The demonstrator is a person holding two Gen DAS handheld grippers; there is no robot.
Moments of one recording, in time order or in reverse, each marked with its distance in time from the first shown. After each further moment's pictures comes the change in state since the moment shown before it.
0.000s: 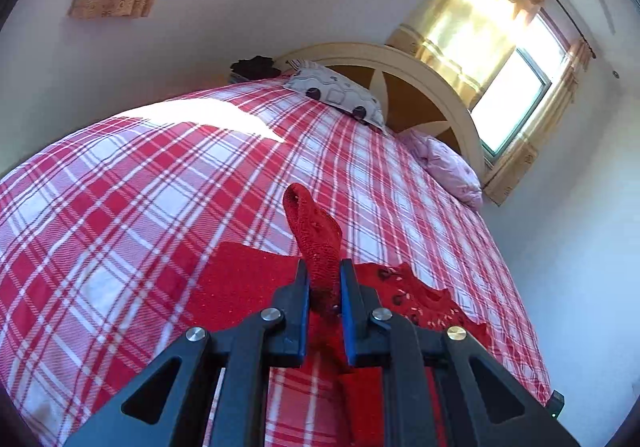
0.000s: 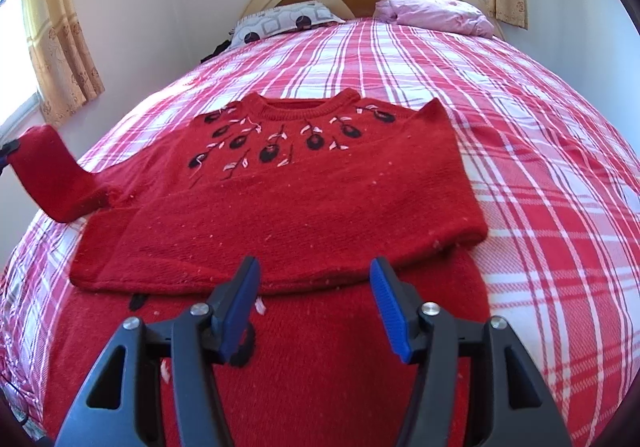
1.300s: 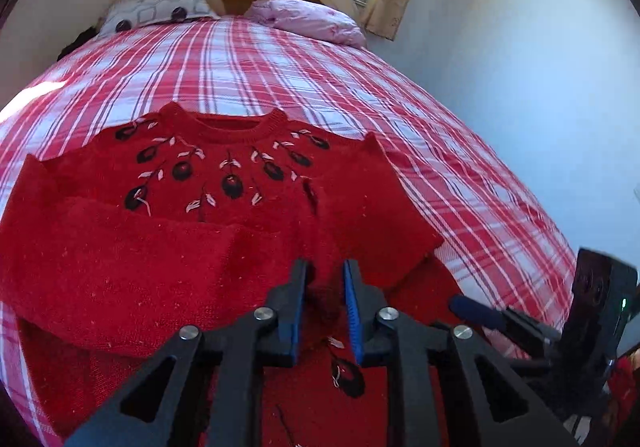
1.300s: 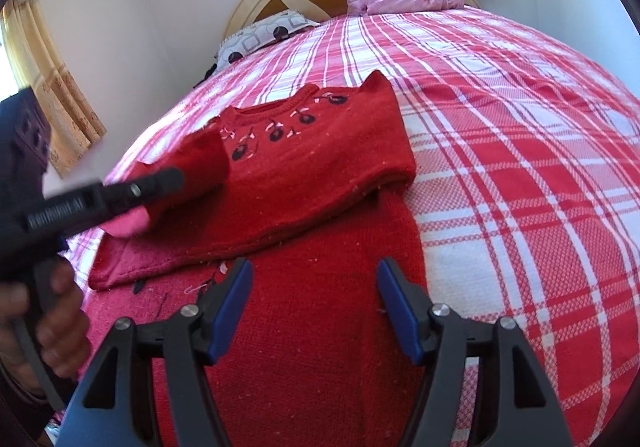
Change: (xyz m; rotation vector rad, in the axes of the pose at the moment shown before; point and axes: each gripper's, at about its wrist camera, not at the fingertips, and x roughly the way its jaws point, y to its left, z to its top) left arm 0.119 -0.216 -0.191 0.498 0.361 -0.225; right arm -0.018 -0.060 -0.033 0.177 -0.033 0.107
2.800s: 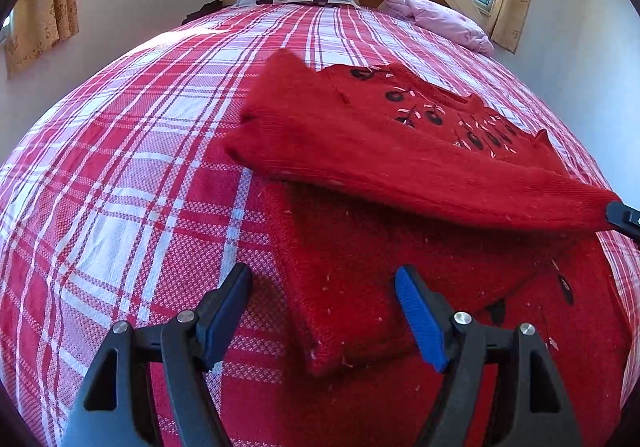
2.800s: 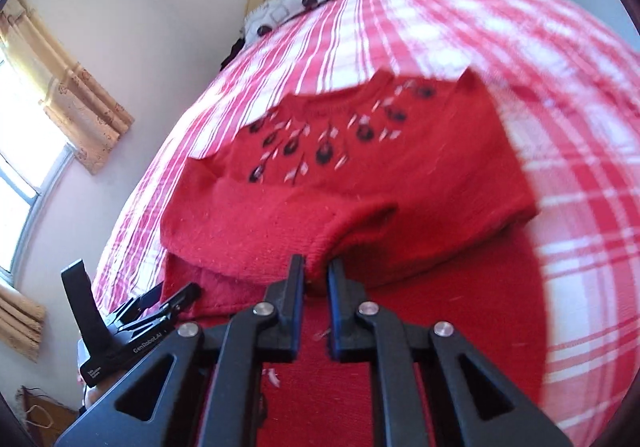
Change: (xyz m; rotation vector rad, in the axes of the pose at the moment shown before) left arm -0.045 0.137 -0.070 -0.204 0.010 0.390; right arm 0.011 0.062 0.050 0.023 0.132 0.085
